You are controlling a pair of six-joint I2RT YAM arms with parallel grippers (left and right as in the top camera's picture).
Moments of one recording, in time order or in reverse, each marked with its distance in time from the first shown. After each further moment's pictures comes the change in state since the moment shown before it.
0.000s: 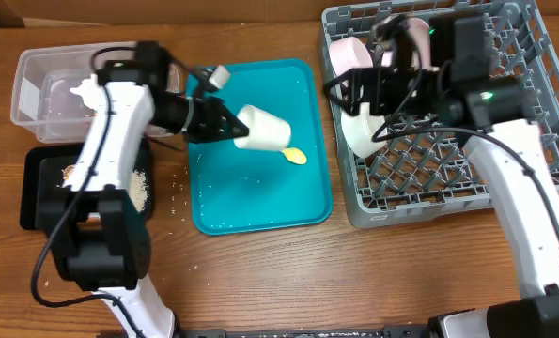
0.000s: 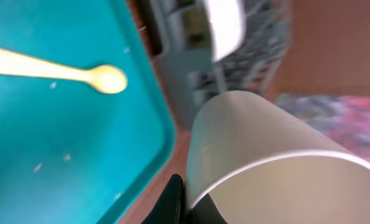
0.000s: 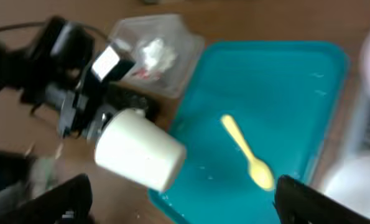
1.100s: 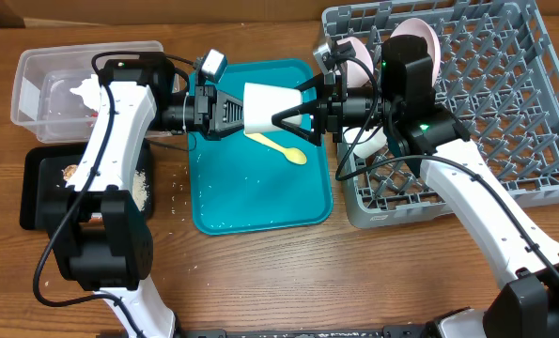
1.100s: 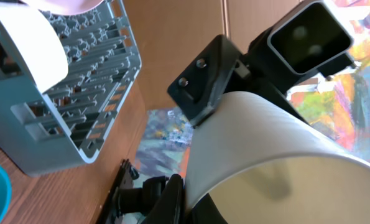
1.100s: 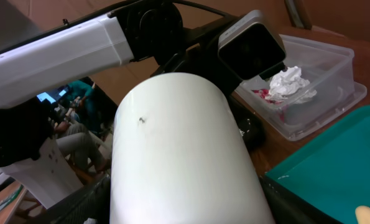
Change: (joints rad) left arm -0.031 0.000 0.003 -0.179 0.517 0.127; right arm 0.151 0.002 -0.259 0.685 -0.370 0.074
